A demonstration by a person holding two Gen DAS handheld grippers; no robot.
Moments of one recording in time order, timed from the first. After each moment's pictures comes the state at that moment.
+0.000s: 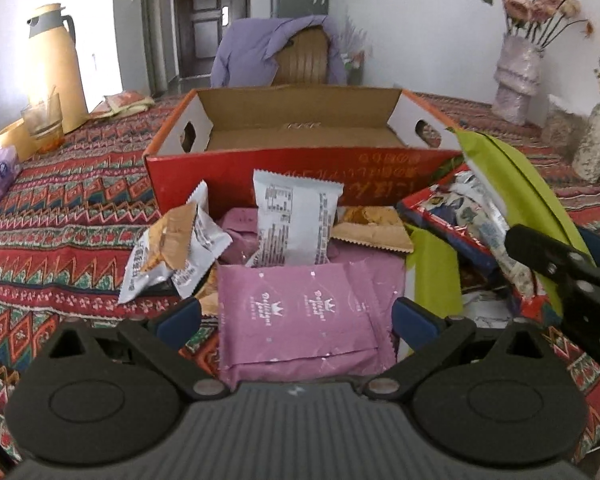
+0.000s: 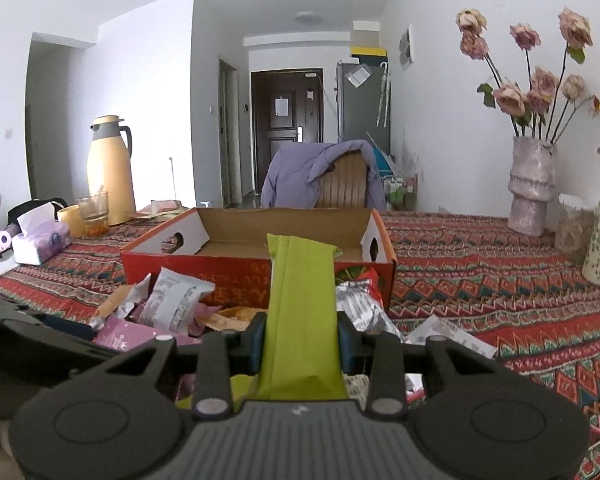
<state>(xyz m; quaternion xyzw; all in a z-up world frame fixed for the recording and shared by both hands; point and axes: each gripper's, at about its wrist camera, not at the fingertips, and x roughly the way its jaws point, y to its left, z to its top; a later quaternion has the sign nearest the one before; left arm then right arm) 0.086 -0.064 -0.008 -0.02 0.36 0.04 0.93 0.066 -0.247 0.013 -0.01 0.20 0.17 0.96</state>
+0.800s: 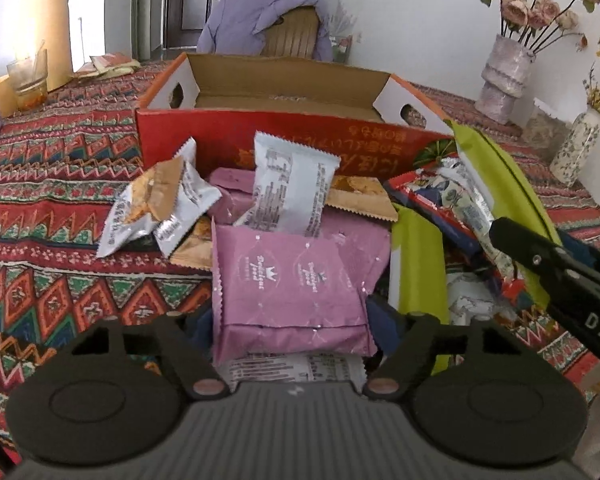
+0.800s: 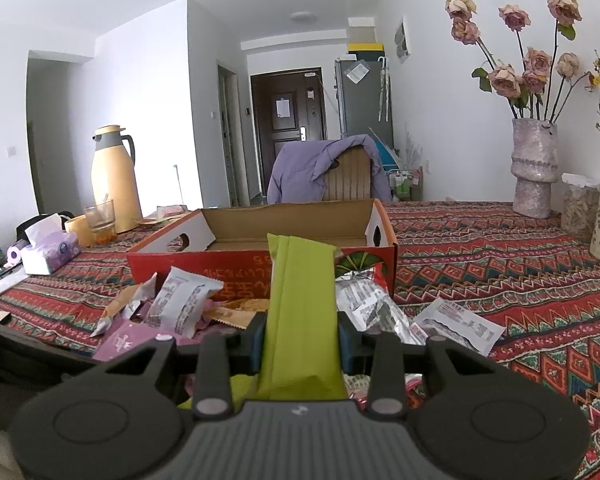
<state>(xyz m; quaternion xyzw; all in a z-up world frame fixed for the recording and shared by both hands) 0.074 -0.046 -0.011 -0.07 0.38 0.00 0.92 0.060 -0.252 0.004 0.02 0.20 0.18 0.96</state>
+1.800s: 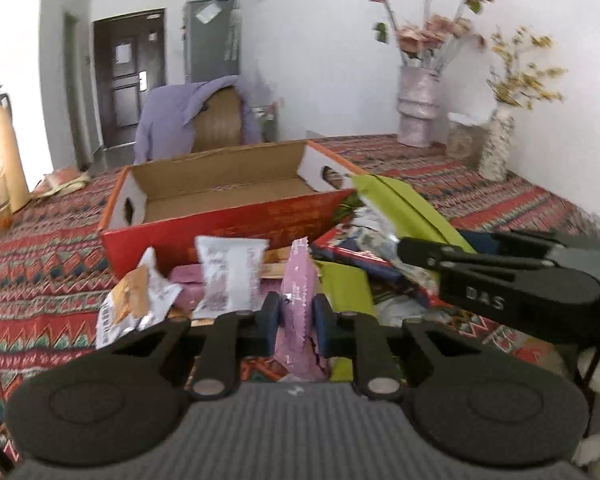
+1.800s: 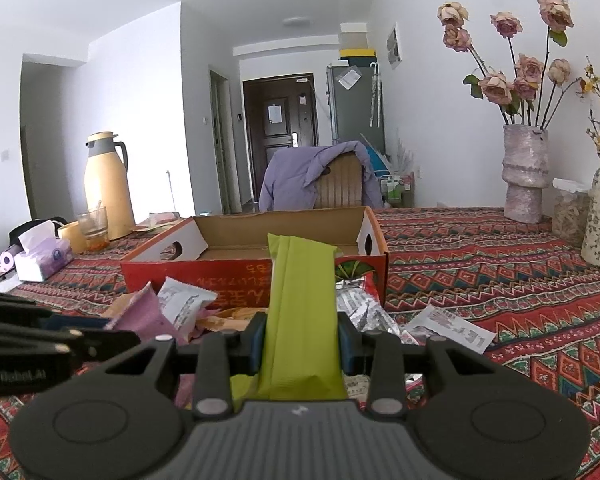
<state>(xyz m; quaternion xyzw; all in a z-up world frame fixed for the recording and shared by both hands) 0.032 -0.076 0.025 0.04 0.27 -0.10 0.96 0.058 -0.253 0.008 0.02 0.19 0.16 0.97</state>
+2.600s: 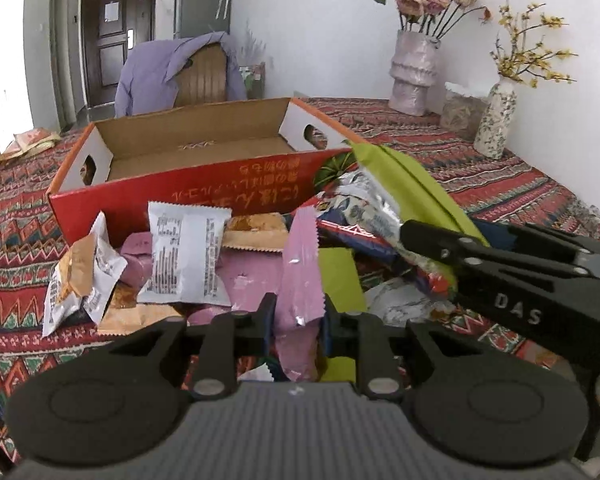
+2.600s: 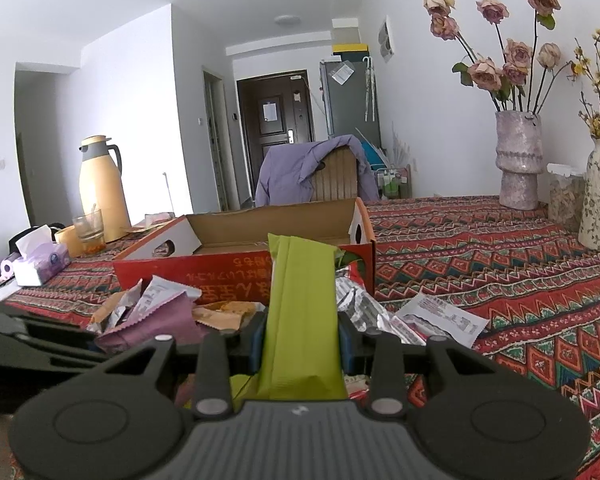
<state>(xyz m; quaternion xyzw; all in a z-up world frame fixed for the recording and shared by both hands) 0.070 -0.085 0.002 0.00 0.33 -0.11 0.94 0.061 -0.265 0.000 0.03 0.20 0.16 0.97</state>
